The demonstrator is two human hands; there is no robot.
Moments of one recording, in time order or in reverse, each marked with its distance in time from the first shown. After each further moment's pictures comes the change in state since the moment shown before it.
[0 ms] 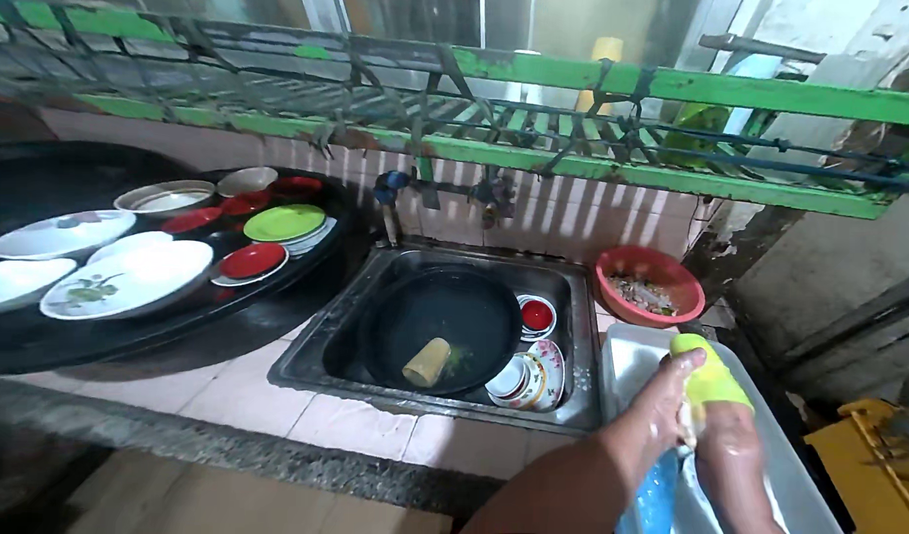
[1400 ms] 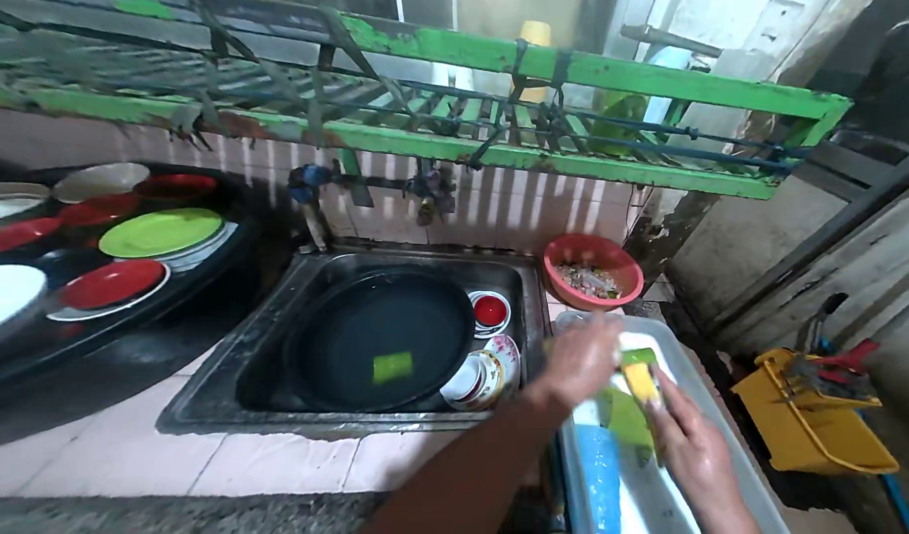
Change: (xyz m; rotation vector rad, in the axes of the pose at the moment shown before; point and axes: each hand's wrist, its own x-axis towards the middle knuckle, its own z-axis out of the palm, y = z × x) left_hand -0.012 0.062 -0.021 1.750 0.042 0.436; right_hand -0.013 -0.014 -0.050 -0.450 -0.234 -0.245
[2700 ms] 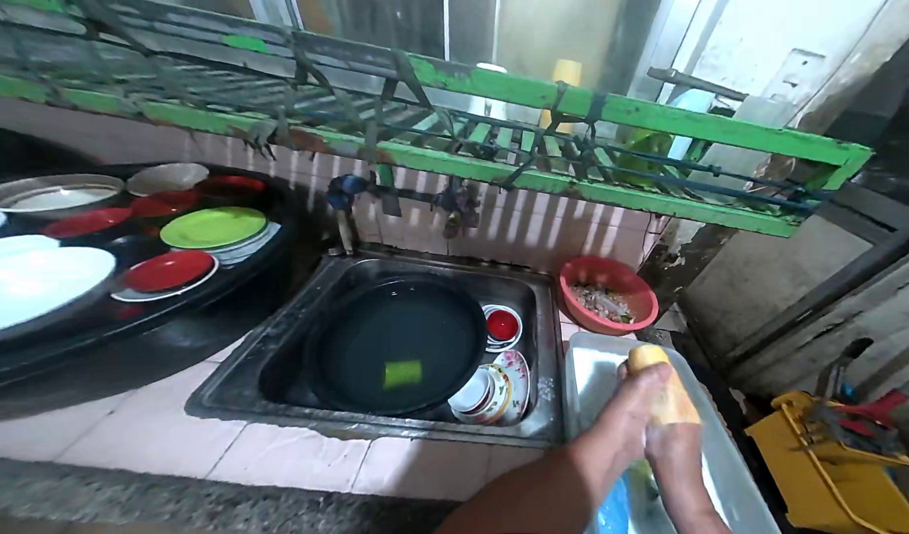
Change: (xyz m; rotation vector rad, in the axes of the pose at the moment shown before) left_hand -0.003 0.040 0.058 -1.710 -0.004 -0.489; right_hand 0.026 0.016 0.049 0.119 0.181 0.070
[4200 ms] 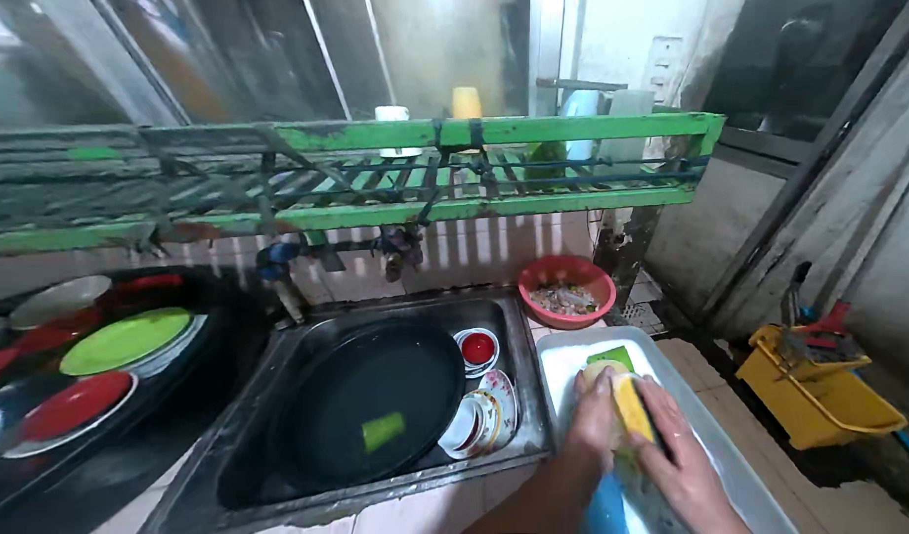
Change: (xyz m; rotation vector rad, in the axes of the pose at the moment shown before) left_hand -0.008 -0.017 -0.016 0.315 0.140 -0.073; right_hand -0.029 0.002 -0.060 -0.012 -0.210 -0.091
